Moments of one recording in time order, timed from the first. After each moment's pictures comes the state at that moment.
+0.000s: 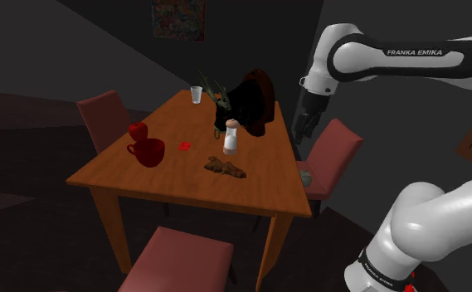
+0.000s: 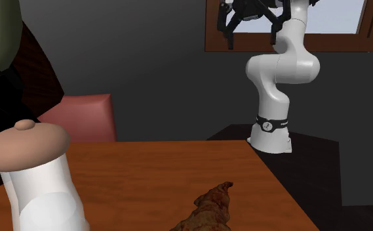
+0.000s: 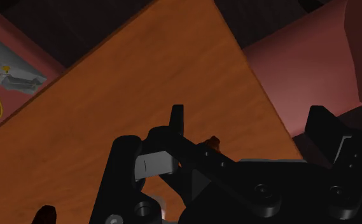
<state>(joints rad) 0.04 -0.65 -0.06 -2.37 0.05 1.72 -0.12</state>
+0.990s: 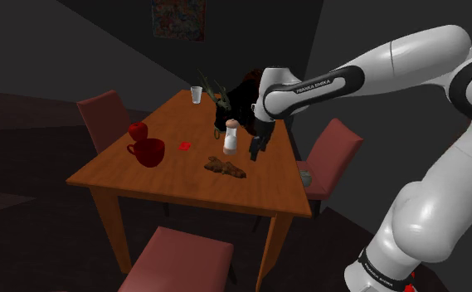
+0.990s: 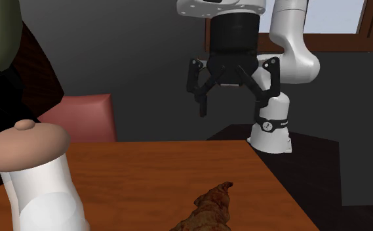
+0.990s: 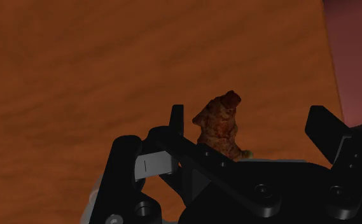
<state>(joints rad) 0.09 -0.13 -0.03 -2.24 0.02 2.14 -0.22</state>
